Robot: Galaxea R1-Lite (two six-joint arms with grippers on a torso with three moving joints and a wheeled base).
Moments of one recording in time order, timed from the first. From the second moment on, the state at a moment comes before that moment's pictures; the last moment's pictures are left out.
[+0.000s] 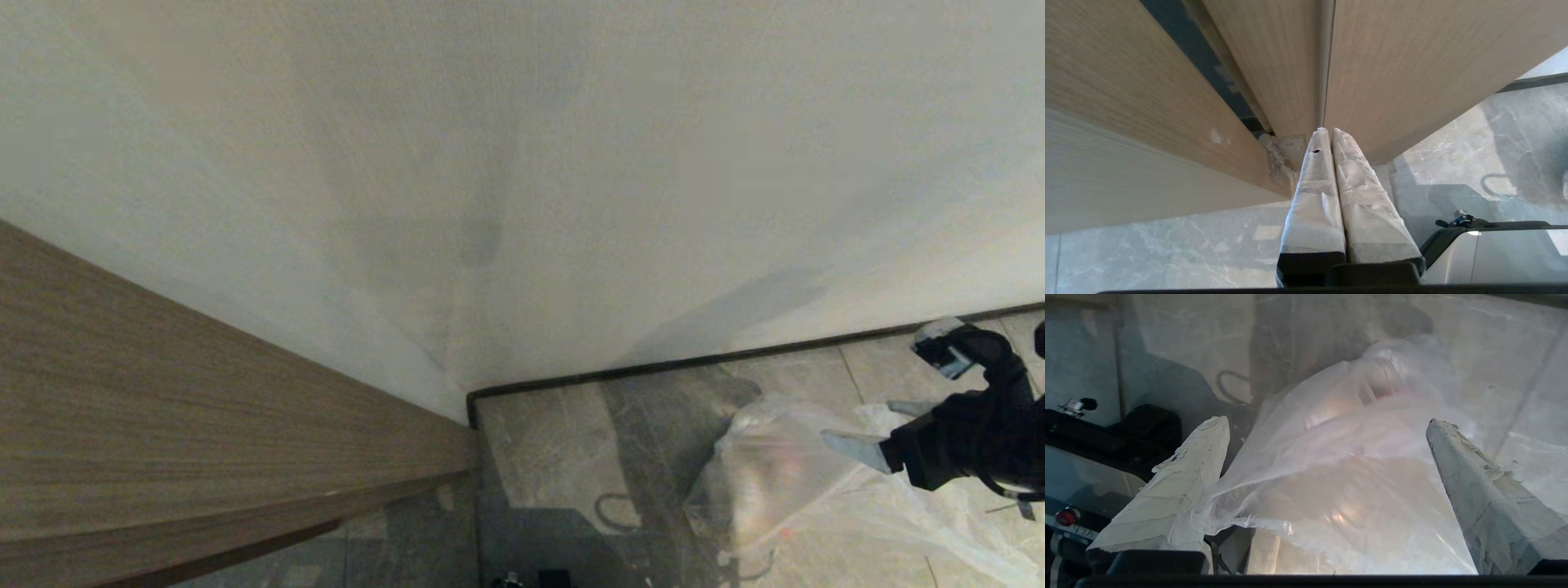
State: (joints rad) left arm 0.00 0.00 0.00 0.00 0.00 0.00; right arm -0.11 1.45 -0.48 -0.34 0.30 -0.35
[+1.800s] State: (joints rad) left arm 0.00 0.00 0.00 0.00 0.00 0.00; right arm -0.08 1.55 -0.64 -0.30 0.58 -0.32
